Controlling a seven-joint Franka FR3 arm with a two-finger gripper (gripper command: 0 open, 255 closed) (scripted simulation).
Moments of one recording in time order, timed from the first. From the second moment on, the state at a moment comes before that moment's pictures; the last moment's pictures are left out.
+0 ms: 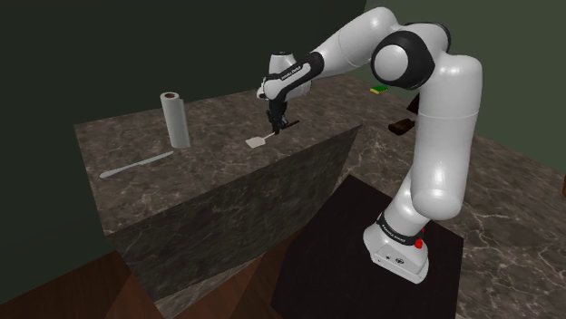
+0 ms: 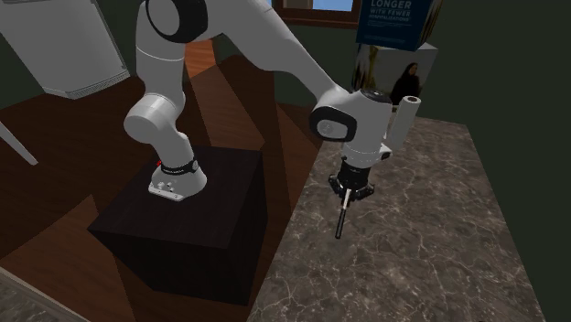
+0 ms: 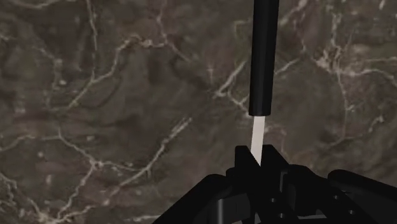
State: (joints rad) arm 0.14 0.39 -0.31 -1.95 0.07 2.32 -1.53
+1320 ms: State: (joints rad) arm 0.23 0.31 -0.28 -1.85 0.03 2.14 -1.39
